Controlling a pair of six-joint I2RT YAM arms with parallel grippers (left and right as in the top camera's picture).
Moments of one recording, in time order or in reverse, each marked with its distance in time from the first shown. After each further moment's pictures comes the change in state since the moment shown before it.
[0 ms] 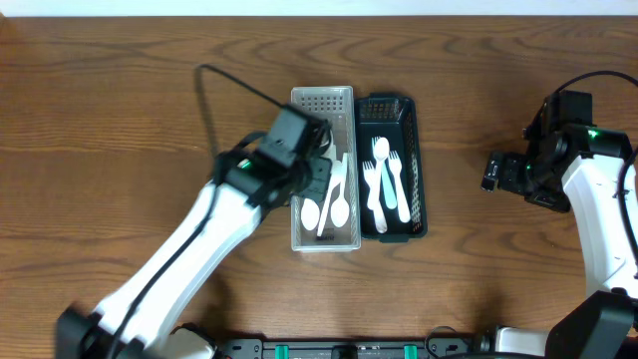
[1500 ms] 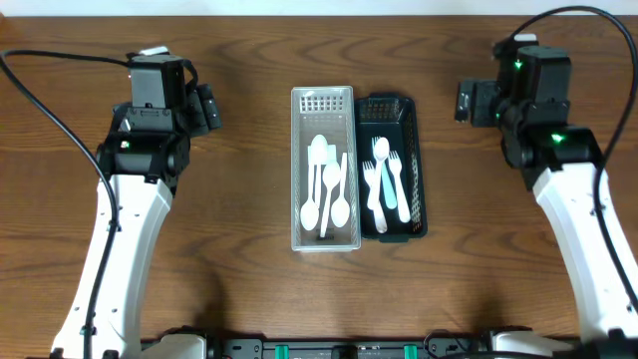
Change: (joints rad) left arm 0.503 -0.133 0.051 0.113 -0.357 0.058; right arm 0.234 -0.097 0.050 0.590 0.118 -0.145
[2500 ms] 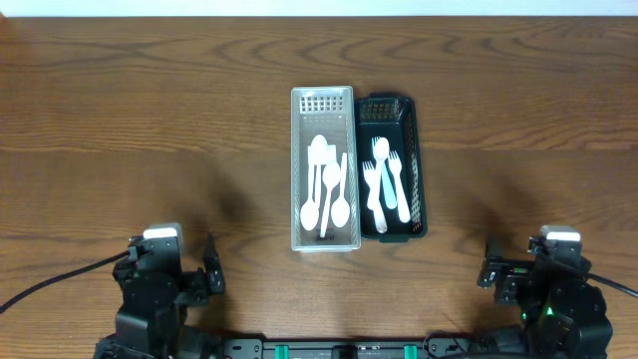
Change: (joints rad) left arm -0.246 -1.107 -0.602 -0.360 -0.019 0.003; right arm 0.109 -1.200 -0.598 -0.460 0.127 0.094
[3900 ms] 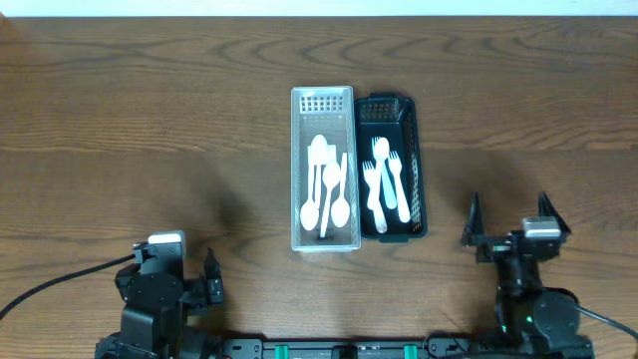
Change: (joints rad) left arm 0.000 0.000 -0.005 -0.077 0.000 0.000; right arm -0.011 -0.202 -0.526 0.961 -0.075 -0.231
